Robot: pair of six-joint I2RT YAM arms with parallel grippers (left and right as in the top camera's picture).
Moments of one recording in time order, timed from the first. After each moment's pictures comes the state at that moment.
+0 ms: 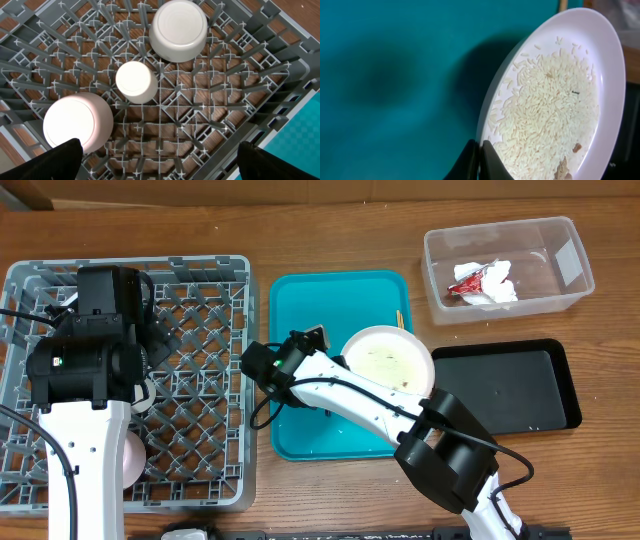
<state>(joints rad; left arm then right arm) 0.05 1.30 1.53 -1.36 -0.37 -0.70 0.95 2.15 1.74 -1.30 0.57 0.76</state>
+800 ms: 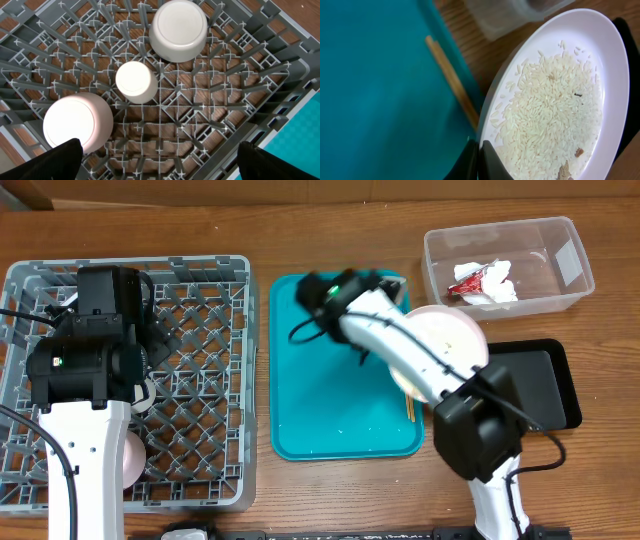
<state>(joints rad) 0.05 1.30 1.53 -1.36 -0.37 -0.70 0.66 2.15 1.90 -1.46 0.61 1.12</state>
